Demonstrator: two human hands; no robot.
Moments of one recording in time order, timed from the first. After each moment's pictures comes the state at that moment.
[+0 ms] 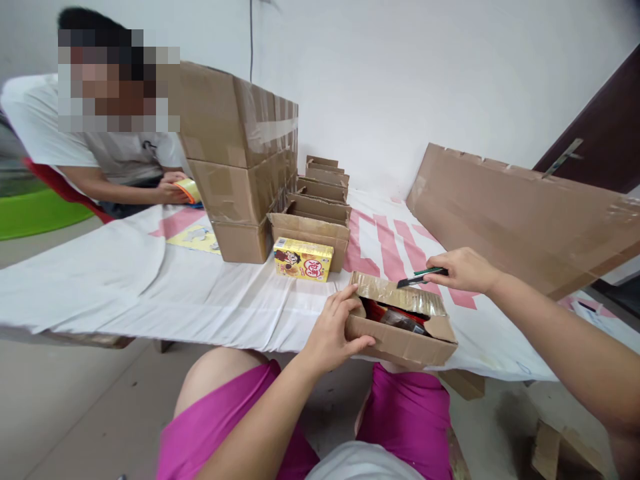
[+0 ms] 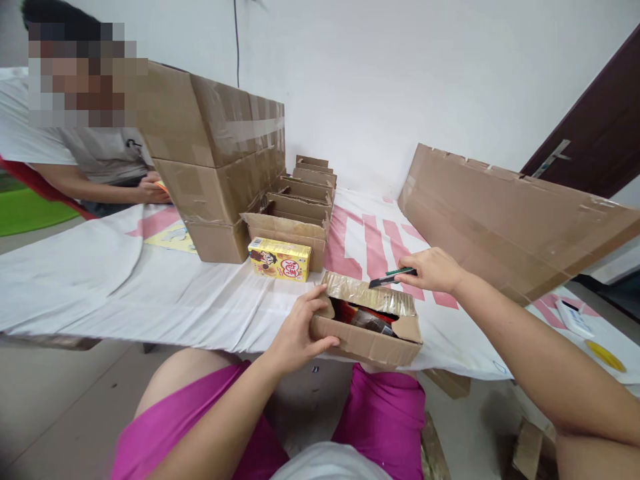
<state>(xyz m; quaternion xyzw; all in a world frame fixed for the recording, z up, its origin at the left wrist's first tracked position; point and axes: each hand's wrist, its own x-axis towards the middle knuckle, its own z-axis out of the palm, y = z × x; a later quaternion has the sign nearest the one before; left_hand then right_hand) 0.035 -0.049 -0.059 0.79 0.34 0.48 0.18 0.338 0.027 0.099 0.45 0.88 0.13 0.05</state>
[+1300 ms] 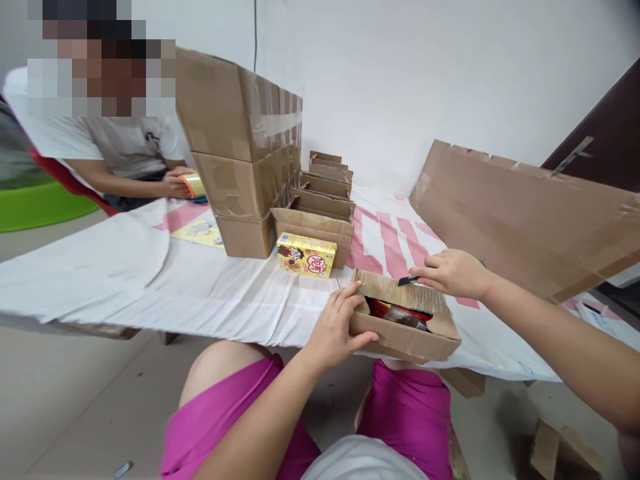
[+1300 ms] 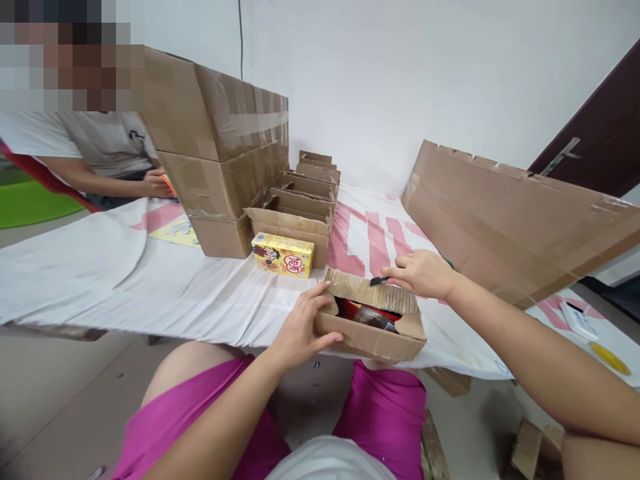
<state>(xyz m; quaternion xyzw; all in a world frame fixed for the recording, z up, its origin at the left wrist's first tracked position) 0.036 -0.049 -0.059 0.79 0.35 0.48 0.15 0.316 0.023 0.091 0.26 0.91 0.30 0.08</state>
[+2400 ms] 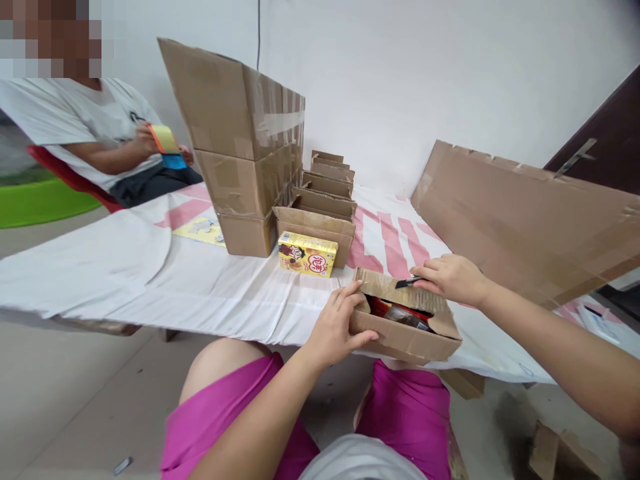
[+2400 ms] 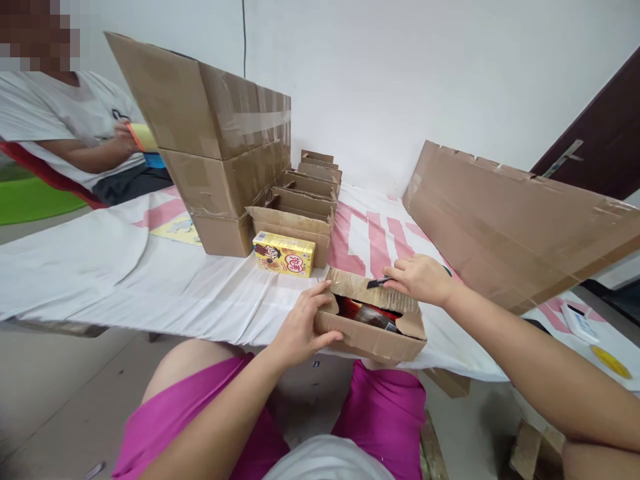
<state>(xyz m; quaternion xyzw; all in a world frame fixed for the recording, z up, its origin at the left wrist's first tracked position) 0.035 -0.047 -0.060 0.79 0.34 0.48 0.15 0.313 0.020 0.077 0.26 0.91 0.33 0.03</state>
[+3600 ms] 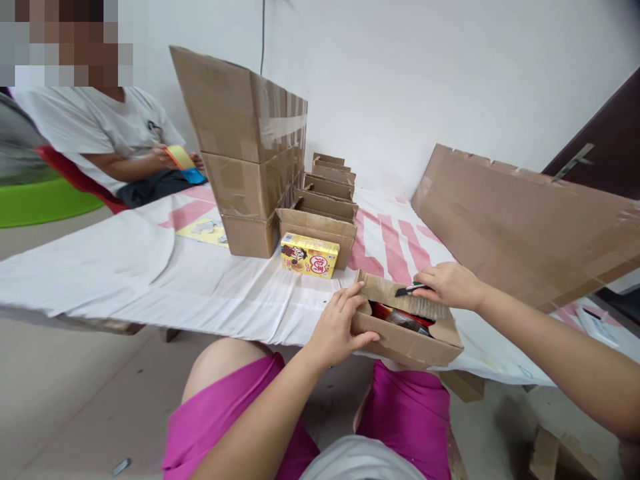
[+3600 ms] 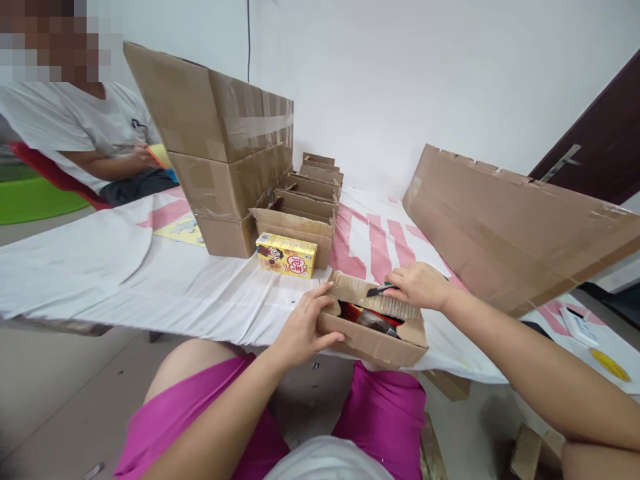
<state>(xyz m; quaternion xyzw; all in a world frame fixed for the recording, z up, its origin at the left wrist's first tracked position) 0.034 -0.048 -0.059 0.80 0.35 0.48 0.14 0.311 0.017 0.068 0.27 0.93 0.25 0.05</state>
